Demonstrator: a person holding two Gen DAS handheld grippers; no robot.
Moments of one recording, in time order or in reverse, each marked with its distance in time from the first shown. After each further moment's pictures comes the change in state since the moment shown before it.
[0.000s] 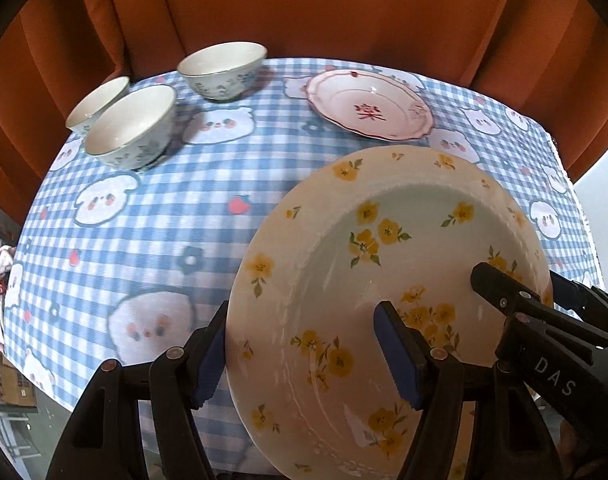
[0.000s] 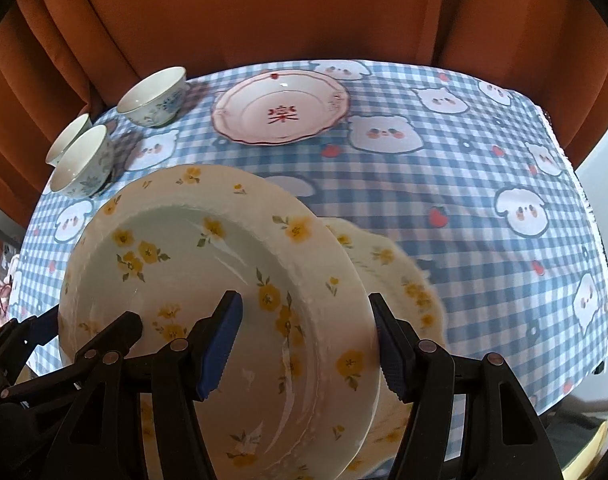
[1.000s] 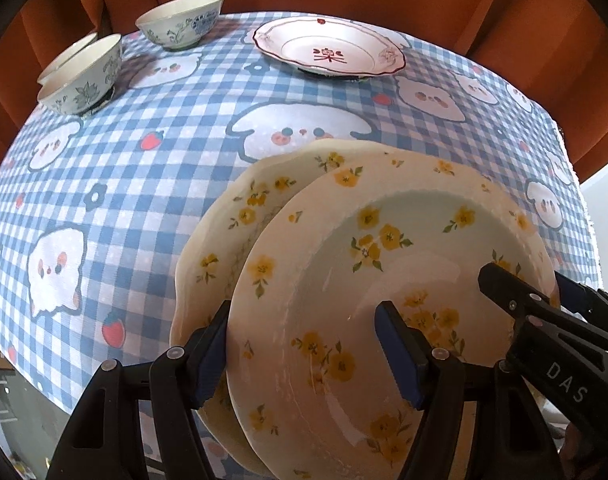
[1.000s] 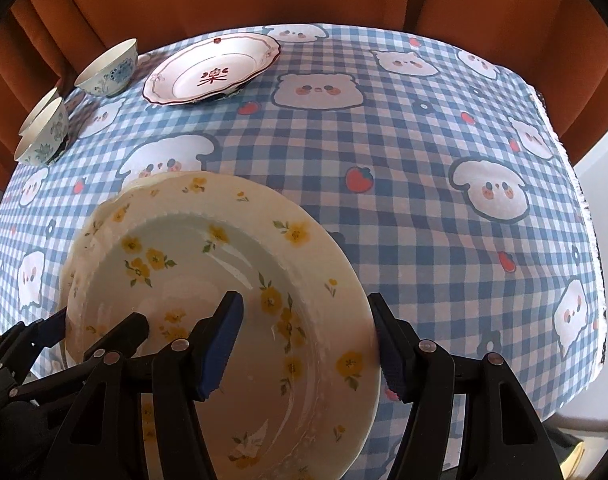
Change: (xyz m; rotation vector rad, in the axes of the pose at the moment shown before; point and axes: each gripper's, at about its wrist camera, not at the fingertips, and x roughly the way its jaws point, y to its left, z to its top) left arm 0.052 -0.073 -0.026 -0.090 0.080 -0.009; right arm 0.034 -0.087 -0.016 -0.061 0.078 -0.025
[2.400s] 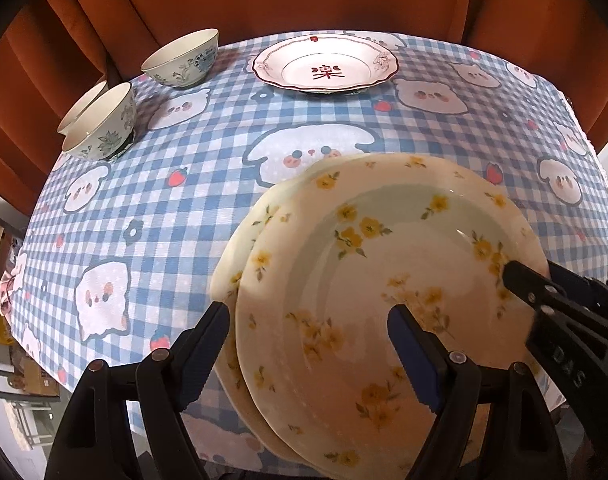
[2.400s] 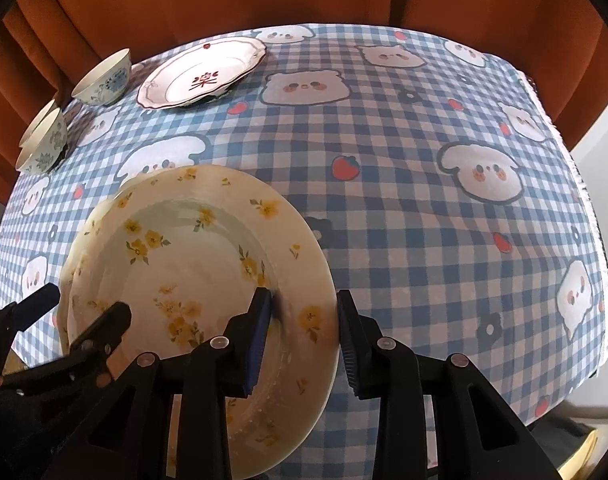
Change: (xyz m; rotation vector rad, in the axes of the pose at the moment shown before) left arm -0.018 -0.014 -0.002 0.122 -0.041 0.158; right arm -0.002 -0.012 -0.014 0.045 -0.013 0.023
